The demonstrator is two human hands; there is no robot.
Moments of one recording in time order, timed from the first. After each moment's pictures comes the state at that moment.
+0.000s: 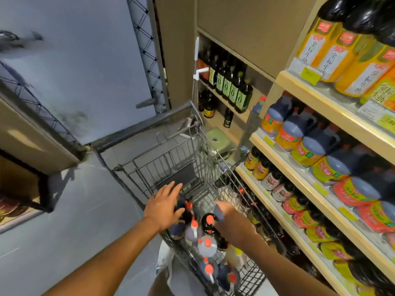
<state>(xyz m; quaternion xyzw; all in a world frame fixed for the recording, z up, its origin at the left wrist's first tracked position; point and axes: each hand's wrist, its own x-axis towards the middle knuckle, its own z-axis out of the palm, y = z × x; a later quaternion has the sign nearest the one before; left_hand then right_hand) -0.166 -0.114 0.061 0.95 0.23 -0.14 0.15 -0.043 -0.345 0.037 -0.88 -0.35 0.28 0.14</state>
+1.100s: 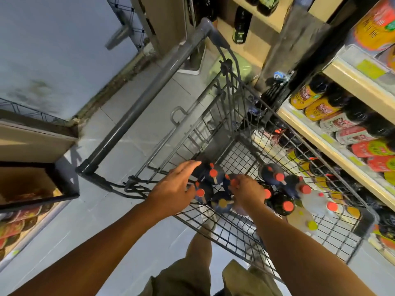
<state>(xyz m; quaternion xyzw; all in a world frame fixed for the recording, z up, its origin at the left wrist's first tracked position) -0.117 0.069 0.002 0.88 0.16 -0.26 0.36 -0.040 -0.165 -0.151 -0.93 -0.07 0.34 0.08</state>
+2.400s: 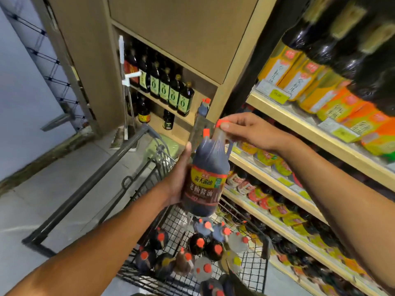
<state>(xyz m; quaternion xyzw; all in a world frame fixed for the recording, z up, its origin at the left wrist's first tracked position) 0.031 -0.028 0.182 0.45 0.08 -0.29 0.84 0.152 -0.209 0.296 -0.80 -0.27 0.28 0.45</state>
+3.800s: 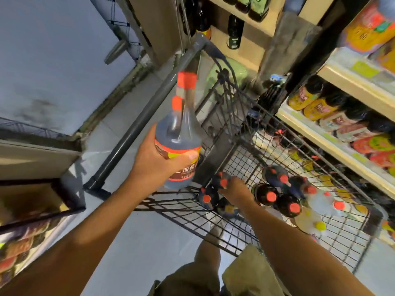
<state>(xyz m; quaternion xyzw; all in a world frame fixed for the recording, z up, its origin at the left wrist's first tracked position) -0.053 0.106 0.088 0.77 0.25 -0.02 0.59 -0.038 -0.117 -0.160 -0.86 -0.01 0.47 0.19</state>
